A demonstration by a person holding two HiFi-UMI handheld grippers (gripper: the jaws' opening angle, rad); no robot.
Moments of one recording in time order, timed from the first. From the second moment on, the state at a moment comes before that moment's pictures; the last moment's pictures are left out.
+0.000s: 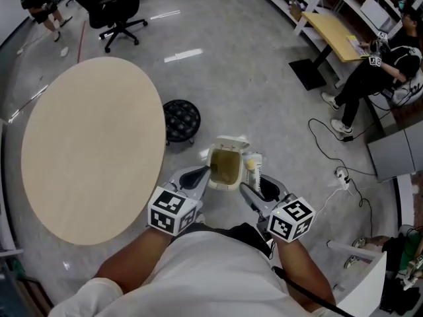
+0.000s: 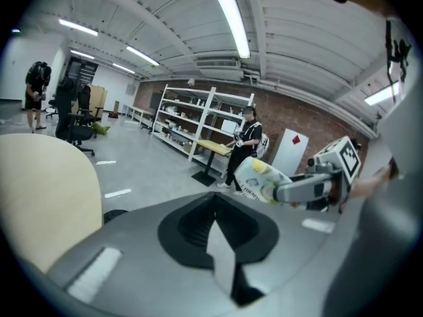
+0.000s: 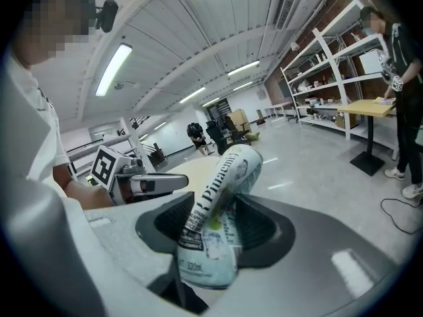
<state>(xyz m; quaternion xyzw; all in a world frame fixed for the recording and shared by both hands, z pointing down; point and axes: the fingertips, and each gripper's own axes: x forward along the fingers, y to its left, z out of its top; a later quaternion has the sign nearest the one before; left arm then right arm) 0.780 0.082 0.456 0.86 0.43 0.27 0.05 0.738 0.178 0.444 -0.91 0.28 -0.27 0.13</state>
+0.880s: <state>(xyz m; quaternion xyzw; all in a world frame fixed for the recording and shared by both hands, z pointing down) 0.777 0.079 0.598 0.86 0.32 0.40 0.03 0.772 0.169 0.633 -0.83 0.32 -0.41 0.18</state>
